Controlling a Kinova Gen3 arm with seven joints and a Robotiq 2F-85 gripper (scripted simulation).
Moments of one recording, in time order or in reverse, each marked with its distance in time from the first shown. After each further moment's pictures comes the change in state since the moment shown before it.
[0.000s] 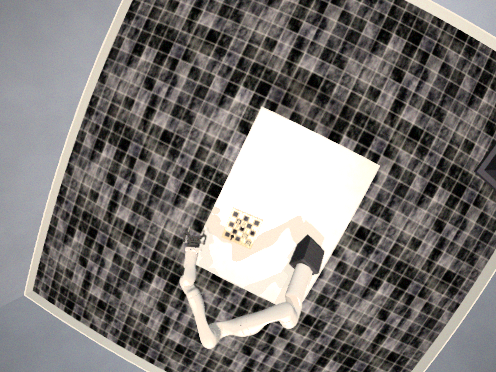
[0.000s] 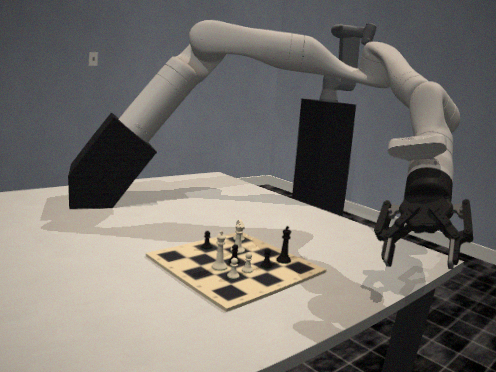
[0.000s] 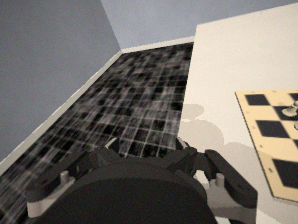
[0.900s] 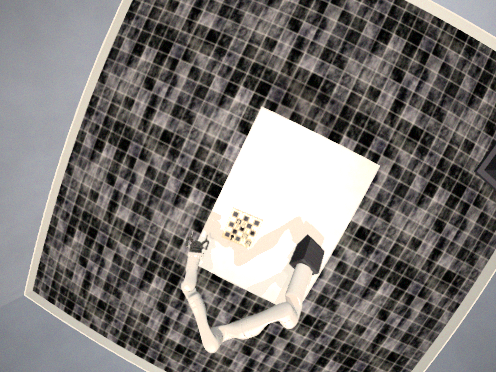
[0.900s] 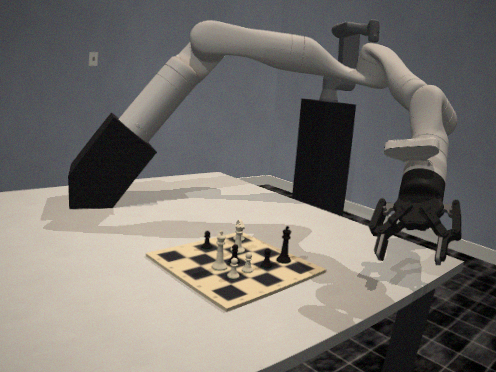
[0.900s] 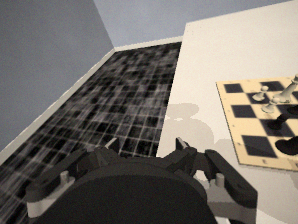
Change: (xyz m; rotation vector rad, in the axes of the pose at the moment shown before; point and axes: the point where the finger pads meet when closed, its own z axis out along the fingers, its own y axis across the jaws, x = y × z) arm -0.027 0.023 -0.021 -0.049 -0.007 0.011
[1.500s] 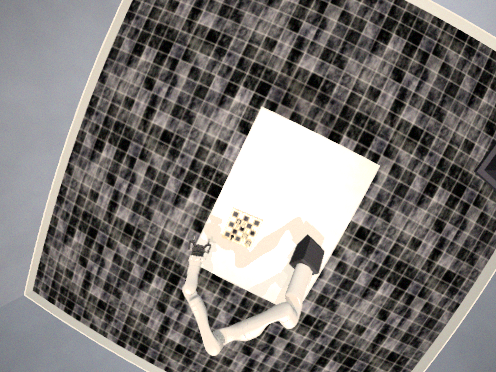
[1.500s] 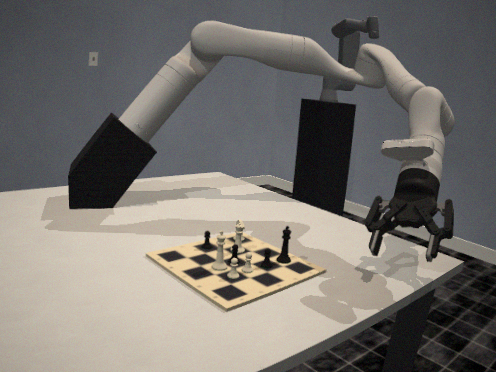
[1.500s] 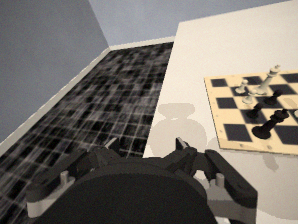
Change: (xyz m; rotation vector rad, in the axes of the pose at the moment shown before) arm -0.017 0.018 -0.015 -0.034 -0.002 0.003
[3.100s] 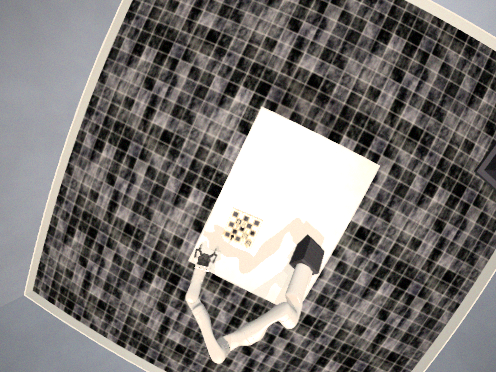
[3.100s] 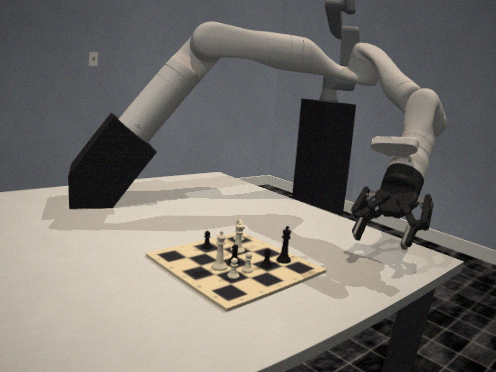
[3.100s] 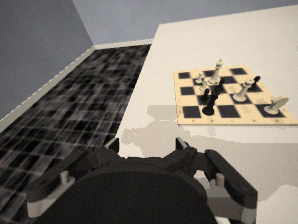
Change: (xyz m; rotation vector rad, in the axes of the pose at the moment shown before) arm -0.034 0.056 -0.039 -0.104 0.008 0.012
